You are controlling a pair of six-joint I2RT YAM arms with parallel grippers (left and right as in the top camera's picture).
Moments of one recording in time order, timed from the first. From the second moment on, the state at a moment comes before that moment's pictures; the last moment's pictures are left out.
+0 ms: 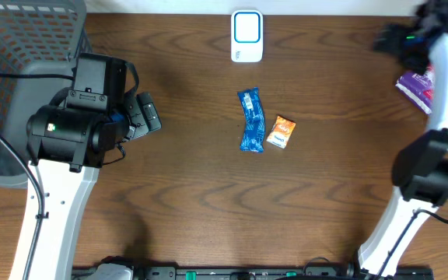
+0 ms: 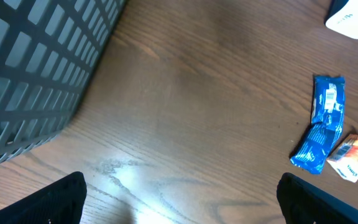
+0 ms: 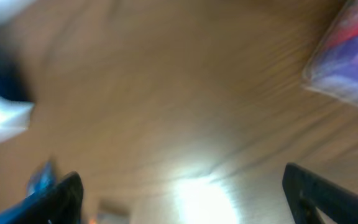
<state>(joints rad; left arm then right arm) -0.19 1.32 1.55 -1.32 -0.14 -0.51 -0.18 2.20 2.22 -1.24 -0.20 0.22</state>
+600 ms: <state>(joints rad) -0.19 1.32 1.55 -1.32 -0.14 -0.51 0.20 2.21 1.90 -1.44 -0.32 0.03</state>
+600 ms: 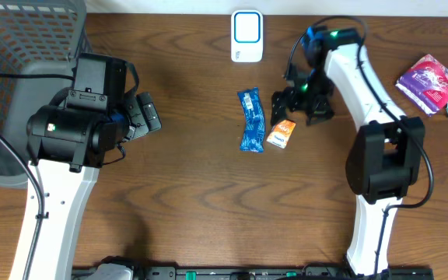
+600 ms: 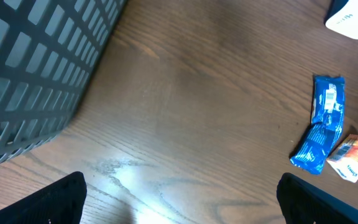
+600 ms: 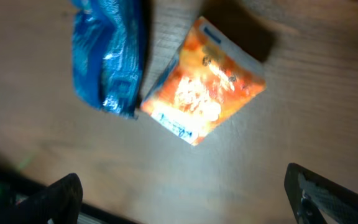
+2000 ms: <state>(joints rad) -0.19 1.32 1.55 -1.32 -0.14 -0.51 0.06 2.10 1.39 -0.90 -0.54 0.19</state>
